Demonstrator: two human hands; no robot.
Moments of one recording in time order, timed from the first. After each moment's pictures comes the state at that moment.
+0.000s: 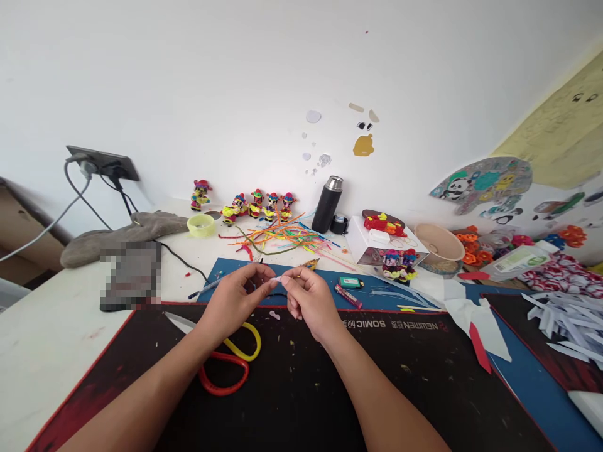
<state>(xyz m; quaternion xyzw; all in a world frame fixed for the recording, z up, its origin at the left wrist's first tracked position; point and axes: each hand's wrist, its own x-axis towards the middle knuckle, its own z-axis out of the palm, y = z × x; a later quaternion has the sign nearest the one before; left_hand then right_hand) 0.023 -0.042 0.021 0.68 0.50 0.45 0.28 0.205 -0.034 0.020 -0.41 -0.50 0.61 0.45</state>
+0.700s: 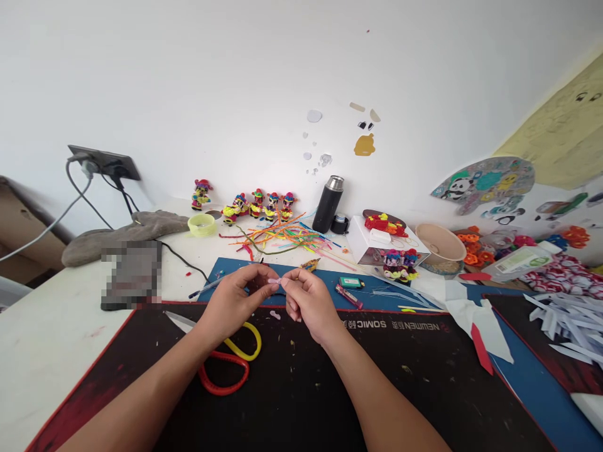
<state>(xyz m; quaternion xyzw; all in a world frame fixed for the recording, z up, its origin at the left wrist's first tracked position) 0.023 -0.044 0.024 0.67 0.47 0.47 0.33 0.203 -0.035 0.022 -0.41 -0.49 0.64 0.43</state>
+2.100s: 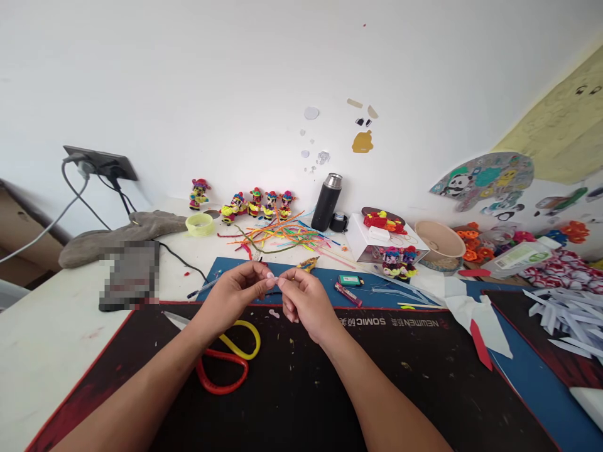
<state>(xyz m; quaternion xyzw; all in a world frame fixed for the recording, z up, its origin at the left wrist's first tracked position) 0.024 -0.040 0.027 0.57 0.44 0.48 0.50 0.201 -0.037 0.021 -0.40 -0.50 0.65 0.42</state>
